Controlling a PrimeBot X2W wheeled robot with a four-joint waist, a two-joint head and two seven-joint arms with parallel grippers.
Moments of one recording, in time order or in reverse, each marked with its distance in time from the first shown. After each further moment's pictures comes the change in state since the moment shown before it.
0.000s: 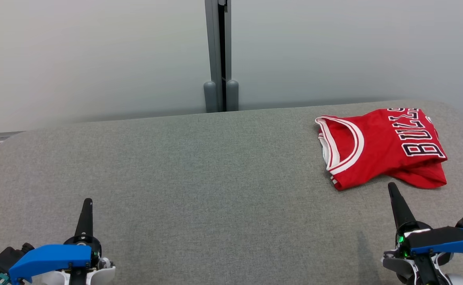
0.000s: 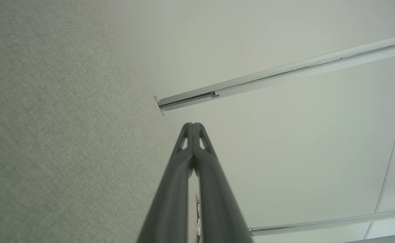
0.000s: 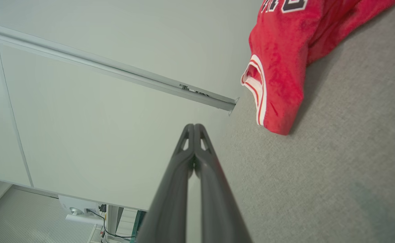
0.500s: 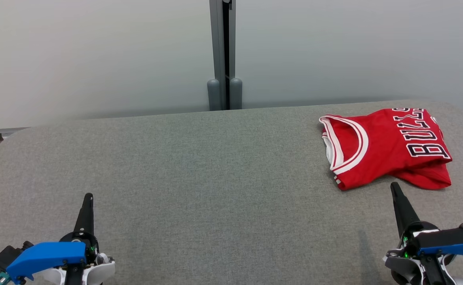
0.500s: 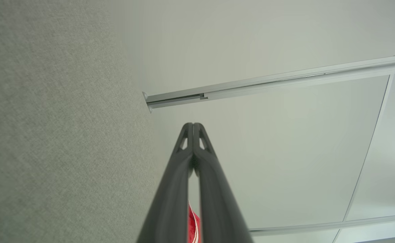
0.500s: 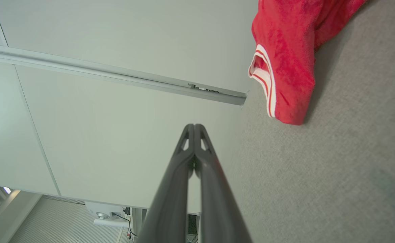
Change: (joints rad) left arm -0.009 -0.009 0.012 -0.020 -0.106 -0.004 0.031; right arm 0.009 0.005 -0.019 -0.021 0.122 0.000 0.030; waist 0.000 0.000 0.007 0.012
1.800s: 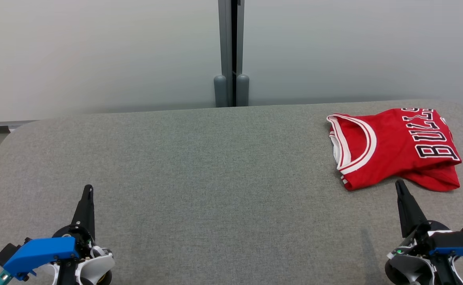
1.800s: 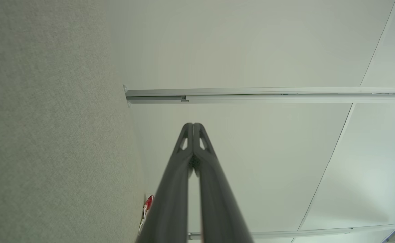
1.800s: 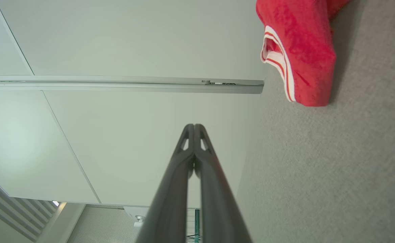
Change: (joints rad) left arm -0.014 -0.014 0.022 -0.031 -0.165 -0.002 0.049; right arm 0.011 0.007 -0.029 -0.032 0.192 0.000 0.050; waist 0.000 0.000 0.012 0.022
